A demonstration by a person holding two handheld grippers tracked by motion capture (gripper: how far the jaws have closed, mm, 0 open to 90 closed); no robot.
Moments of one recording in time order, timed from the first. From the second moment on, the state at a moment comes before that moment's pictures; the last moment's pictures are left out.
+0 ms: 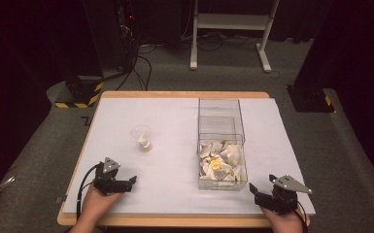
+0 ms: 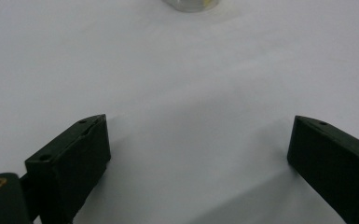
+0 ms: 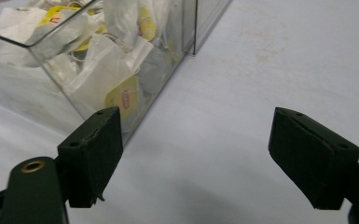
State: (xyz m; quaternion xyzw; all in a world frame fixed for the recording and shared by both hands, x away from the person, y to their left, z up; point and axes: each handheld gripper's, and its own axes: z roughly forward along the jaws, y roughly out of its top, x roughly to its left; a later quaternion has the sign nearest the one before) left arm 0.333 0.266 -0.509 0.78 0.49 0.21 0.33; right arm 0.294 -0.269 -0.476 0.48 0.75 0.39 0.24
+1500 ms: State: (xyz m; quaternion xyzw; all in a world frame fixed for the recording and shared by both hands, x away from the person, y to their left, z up) left arm 0.332 0.264 -0.510 0.78 0.50 0.21 0.33; right arm 0.301 -0.222 -0.480 0.42 0.77 0.42 0.21
